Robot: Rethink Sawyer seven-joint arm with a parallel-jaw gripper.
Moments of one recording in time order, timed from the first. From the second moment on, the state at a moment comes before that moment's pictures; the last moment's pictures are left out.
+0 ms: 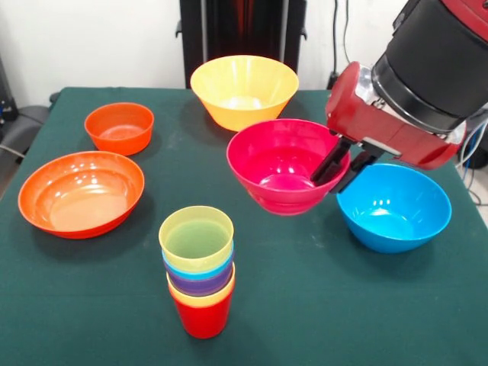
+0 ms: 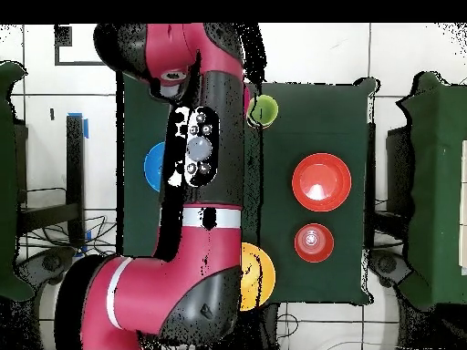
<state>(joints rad) 0.04 -0.06 -0.36 0.24 -0.04 1.54 1.87</state>
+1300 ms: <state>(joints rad) -0.02 -0.06 -0.36 0.19 -0.01 1.54 1.68</state>
